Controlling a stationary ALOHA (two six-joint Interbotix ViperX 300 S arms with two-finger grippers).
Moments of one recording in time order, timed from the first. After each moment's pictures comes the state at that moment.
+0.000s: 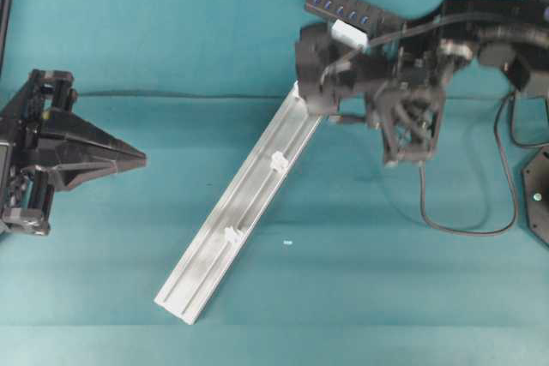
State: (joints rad) left arm -0.06 -0.77 1.01 0.02 -0.26 -0.16; right arm -0.22 -0.12 0.23 0.03 1.29 -0.30
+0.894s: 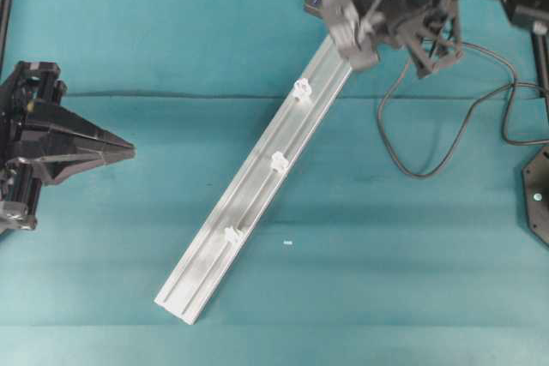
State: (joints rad) left arm -0.05 -0.81 1.01 0.02 -0.26 -0.17; right arm -0.46 -0.07 0.38 -0.13 1.00 -0.90
